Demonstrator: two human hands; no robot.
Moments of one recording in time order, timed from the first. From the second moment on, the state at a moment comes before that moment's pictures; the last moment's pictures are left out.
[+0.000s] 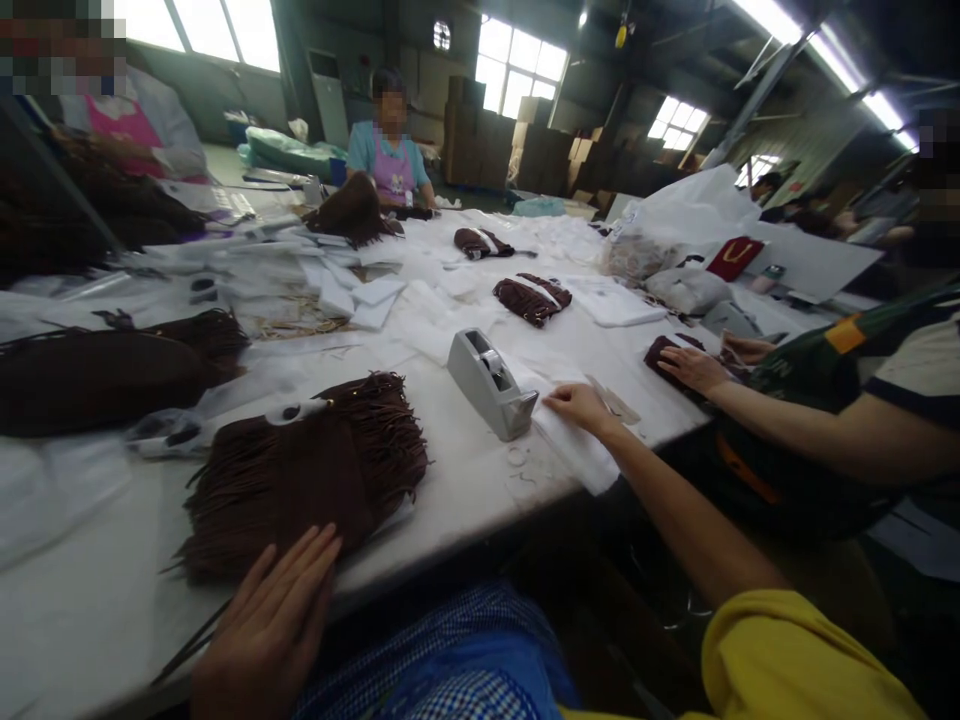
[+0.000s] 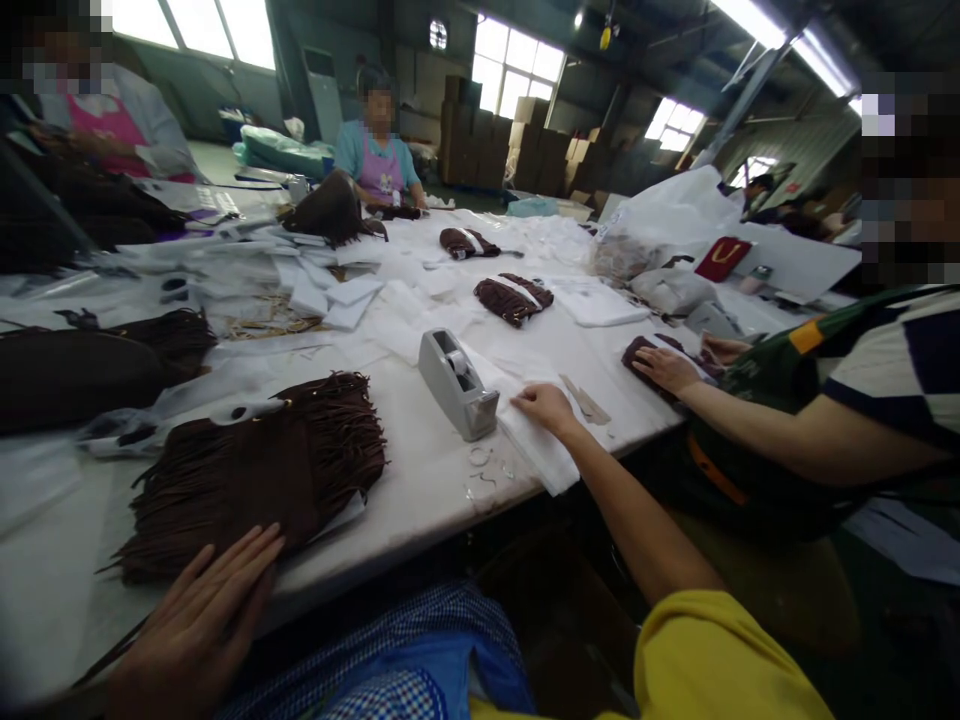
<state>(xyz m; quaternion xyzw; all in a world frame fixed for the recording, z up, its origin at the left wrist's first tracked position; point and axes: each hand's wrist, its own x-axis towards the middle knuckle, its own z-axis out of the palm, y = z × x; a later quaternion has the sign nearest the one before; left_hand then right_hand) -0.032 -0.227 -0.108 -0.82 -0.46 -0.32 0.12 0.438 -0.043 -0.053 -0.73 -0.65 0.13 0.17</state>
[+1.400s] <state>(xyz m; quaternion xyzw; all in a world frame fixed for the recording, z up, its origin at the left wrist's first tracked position) -0.039 -0.192 -0.075 -0.71 -0.50 -0.47 -0.16 0.178 -0.165 -0.023 -0.38 -0.42 0.79 0.24</state>
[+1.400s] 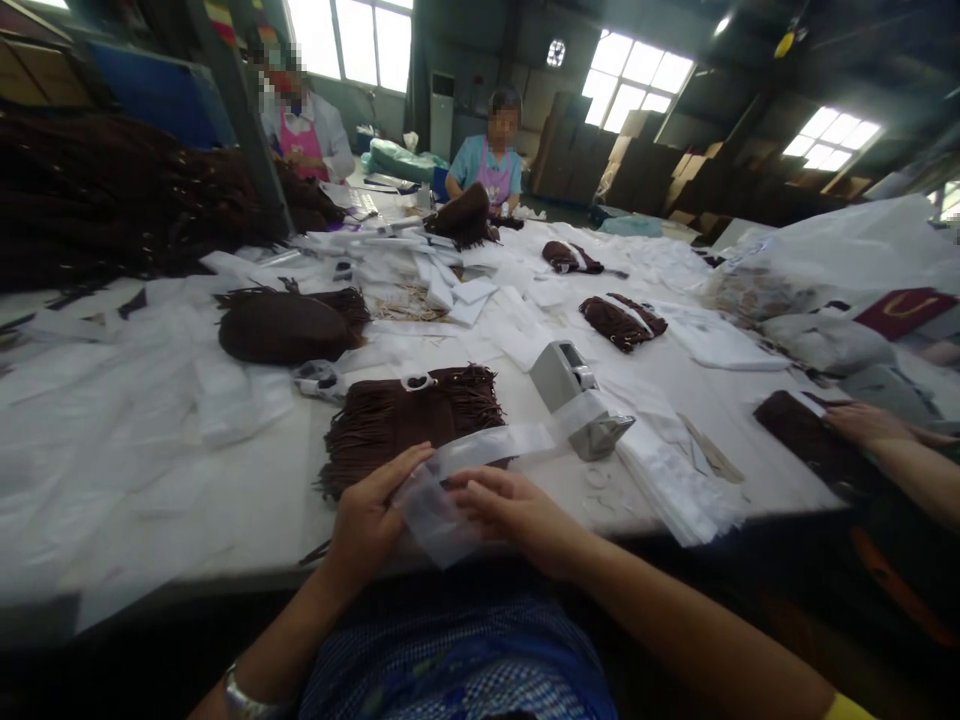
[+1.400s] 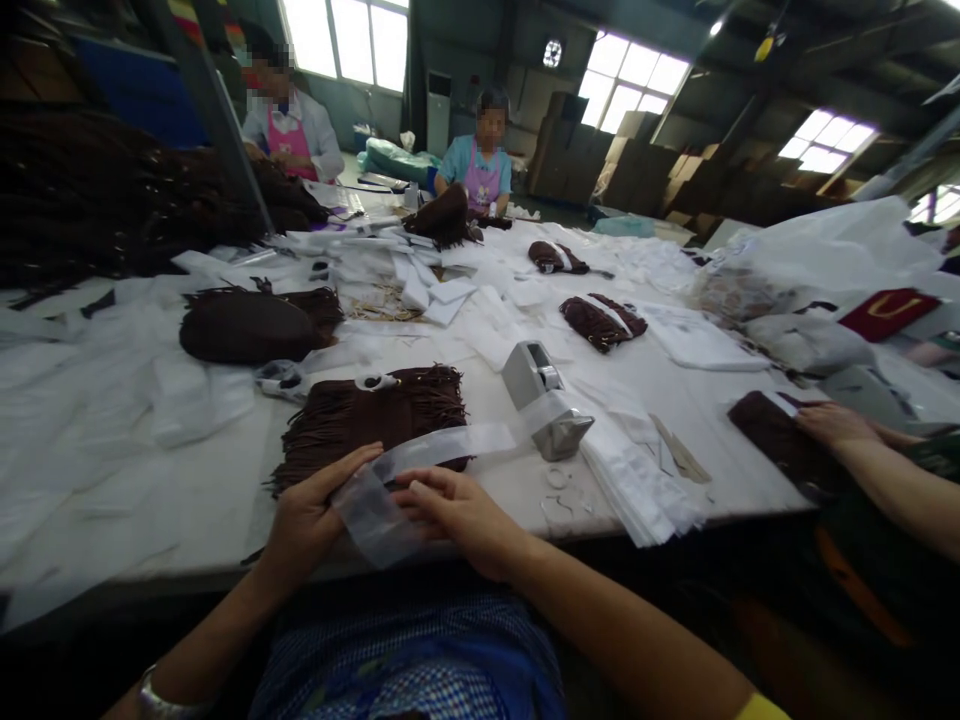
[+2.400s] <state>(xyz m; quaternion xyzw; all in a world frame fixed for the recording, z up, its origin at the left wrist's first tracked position) -0.036 -0.192 -0.075 -0.71 -0.45 -0.53 -0.11 0.109 -0.022 0.017 -0.21 -0.76 0.44 0.42</state>
